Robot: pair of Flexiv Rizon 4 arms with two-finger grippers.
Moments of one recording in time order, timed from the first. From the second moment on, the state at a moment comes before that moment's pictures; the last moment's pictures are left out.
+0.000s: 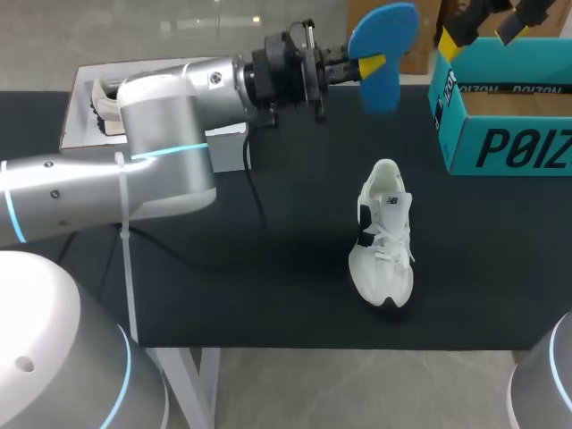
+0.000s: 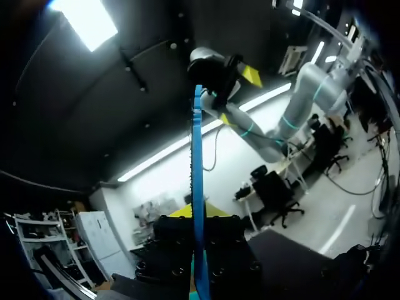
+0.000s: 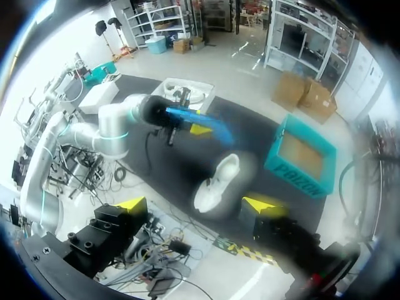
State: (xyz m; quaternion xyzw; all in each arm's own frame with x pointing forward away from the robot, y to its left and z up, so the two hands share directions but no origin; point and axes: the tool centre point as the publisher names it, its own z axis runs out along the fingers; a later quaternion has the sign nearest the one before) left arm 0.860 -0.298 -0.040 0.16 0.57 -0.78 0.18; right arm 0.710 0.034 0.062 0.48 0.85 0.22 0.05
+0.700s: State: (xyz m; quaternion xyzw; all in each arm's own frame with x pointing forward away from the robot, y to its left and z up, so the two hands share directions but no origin) left arm 0.862 -0.298 -0.046 -0.10 0.56 -0.82 -0.05; right arm 0.710 0.034 0.062 0.48 0.85 0.22 0.05
